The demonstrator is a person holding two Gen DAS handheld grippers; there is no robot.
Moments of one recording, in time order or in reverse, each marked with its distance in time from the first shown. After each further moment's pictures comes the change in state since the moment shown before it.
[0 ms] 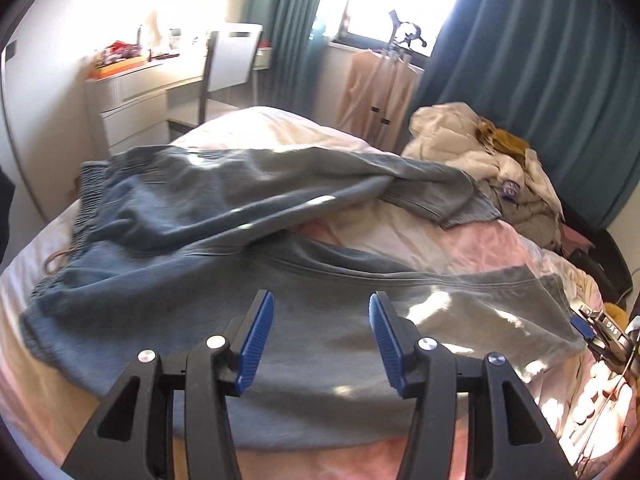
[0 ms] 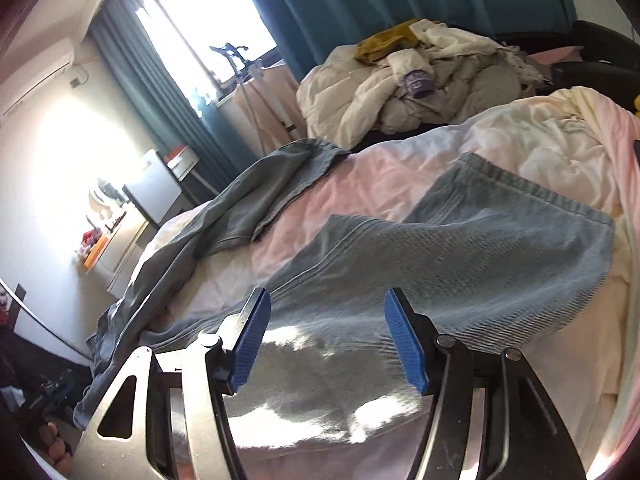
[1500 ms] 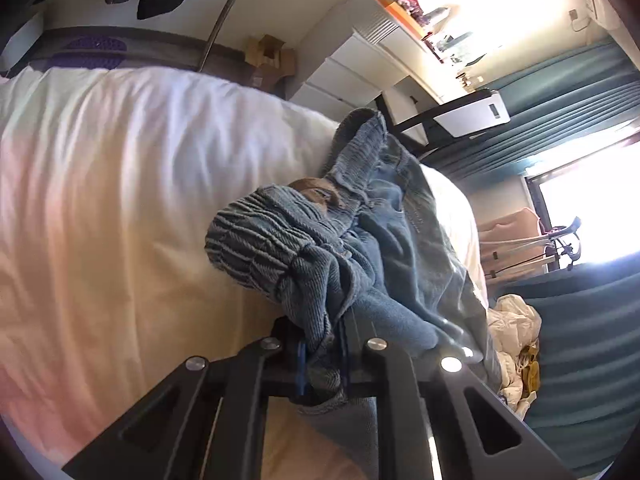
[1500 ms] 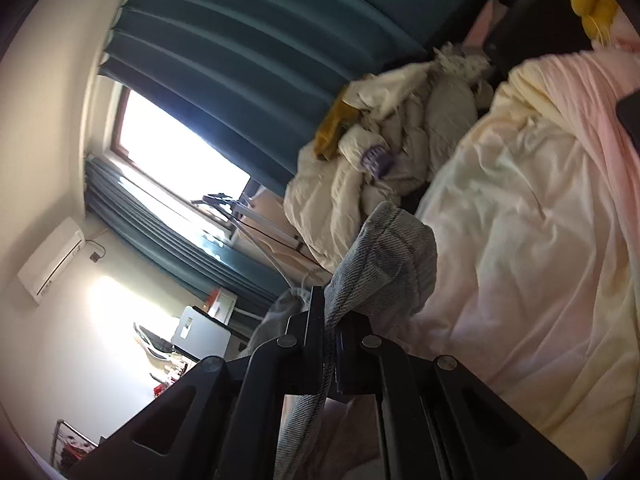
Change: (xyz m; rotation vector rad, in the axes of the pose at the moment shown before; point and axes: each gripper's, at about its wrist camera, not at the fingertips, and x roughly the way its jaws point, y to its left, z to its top) left arm -0.058 0.303 -0.054 -0.997 0.007 0.105; right arm -0.030 -0.166 0.094 0.414 -0.383 0.182
